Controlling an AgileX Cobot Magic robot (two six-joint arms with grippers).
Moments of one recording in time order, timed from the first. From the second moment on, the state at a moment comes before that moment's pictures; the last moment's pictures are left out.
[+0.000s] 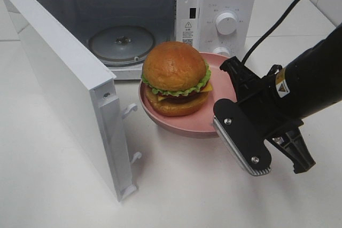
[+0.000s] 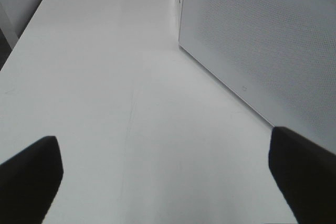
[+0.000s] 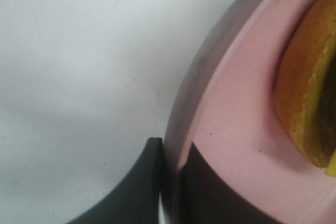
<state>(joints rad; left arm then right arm) 0.07 -0.01 -0.52 -0.08 1.09 0.03 0.65 1.44 -0.73 -0.14 0.40 -1.39</state>
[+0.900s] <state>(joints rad) 0.07 -0.01 -0.52 -0.08 1.09 0.03 0.64 1.49 -0.81 -0.02 0.36 -1.49</state>
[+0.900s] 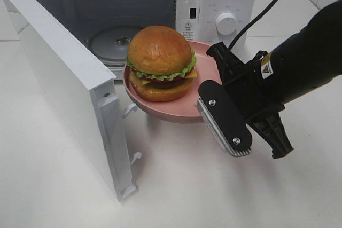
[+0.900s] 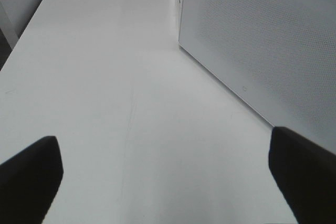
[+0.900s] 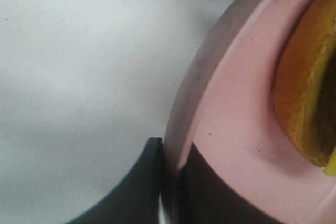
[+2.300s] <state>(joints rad) 0.07 -0.01 -0.52 -0.08 1.09 0.03 0.69 1.86 -1.25 -0.03 0.46 -1.43</state>
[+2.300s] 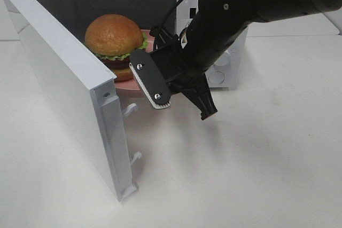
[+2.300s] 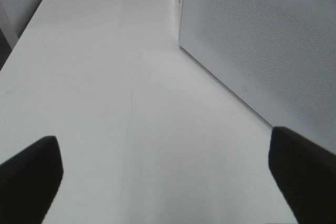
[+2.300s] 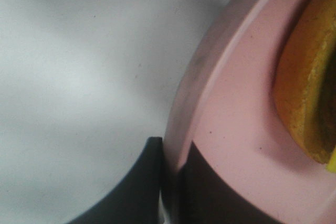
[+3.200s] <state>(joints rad) 0.07 -0.01 -0.52 -0.08 1.09 0.03 0.70 2.06 -1.57 -0.11 0.56 -1.30</state>
